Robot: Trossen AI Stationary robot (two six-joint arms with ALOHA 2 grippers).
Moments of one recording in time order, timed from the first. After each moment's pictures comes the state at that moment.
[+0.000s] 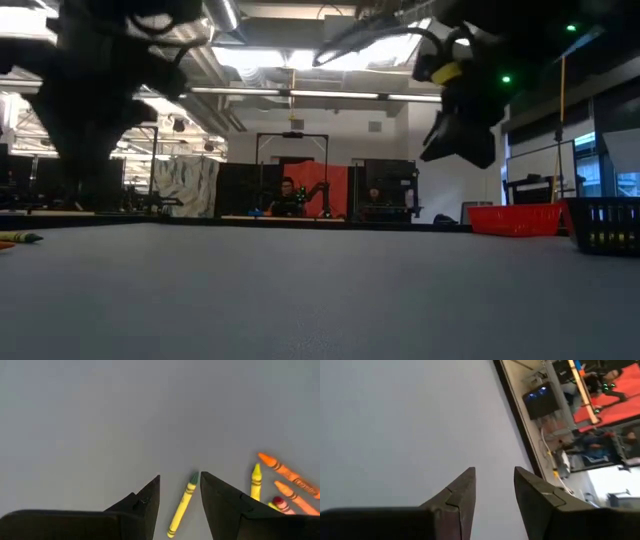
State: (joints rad) left arm -0.25 1.44 0.92 -1.02 -0.07 -0.39; right arm 0.32 1.63 0.96 -0.63 1.00 0.32
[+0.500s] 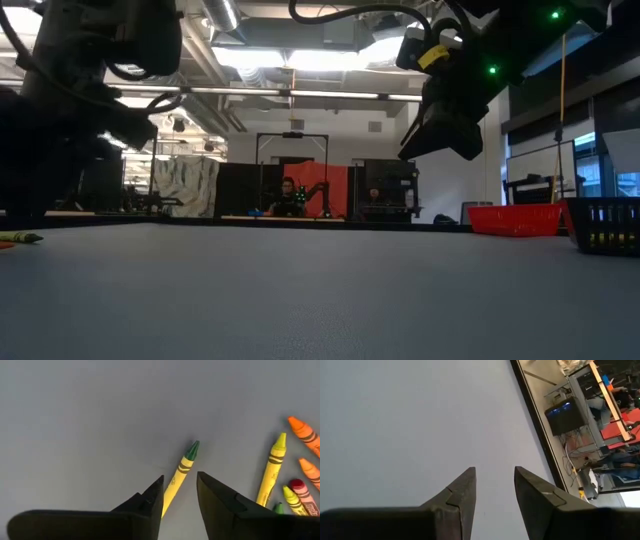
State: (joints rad) left arm -0.25 1.45 0.75 -0.93 0.07 -0.46; right arm 0.31 1.63 0.96 -0.41 0.90 0.15
